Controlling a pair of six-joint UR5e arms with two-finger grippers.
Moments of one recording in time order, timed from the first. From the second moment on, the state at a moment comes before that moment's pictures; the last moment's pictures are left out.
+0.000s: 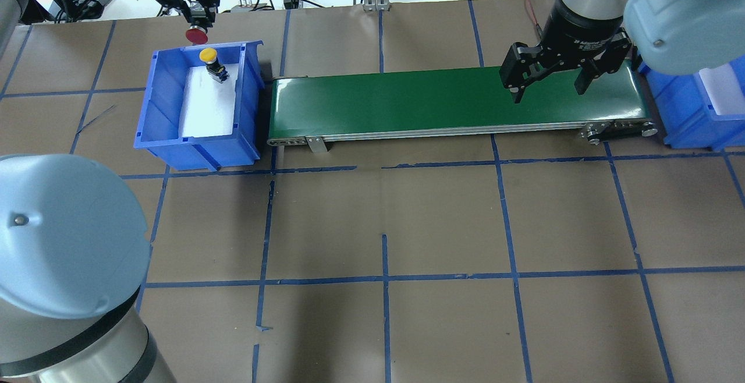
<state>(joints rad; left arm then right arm) -1.51 -2.18 -1.00 -1.45 1.64 0.03 1.57 -1.51 1.58 -1.64 -1.60 -0.09</state>
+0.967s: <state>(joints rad) -1.74 -2.27 -1.07 -1.35 1.64 -0.27 1.57 -1.51 1.58 -1.64 -1.60 -0.09</state>
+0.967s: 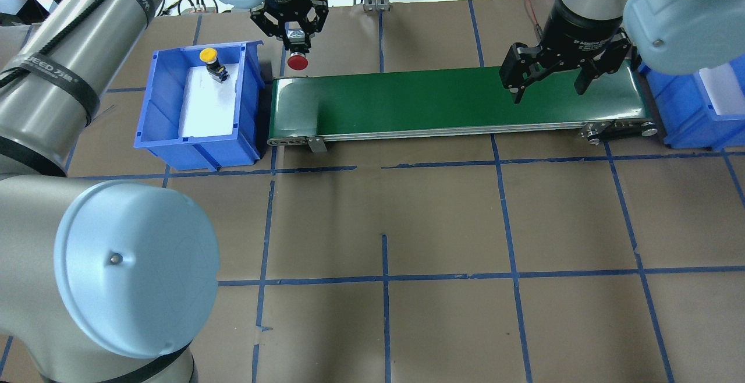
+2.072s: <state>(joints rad) -1.75 -2.22 -1.11 -1.39 1.68 -0.29 1.57 -1.51 1.58 -1.64 -1.60 -0.09</state>
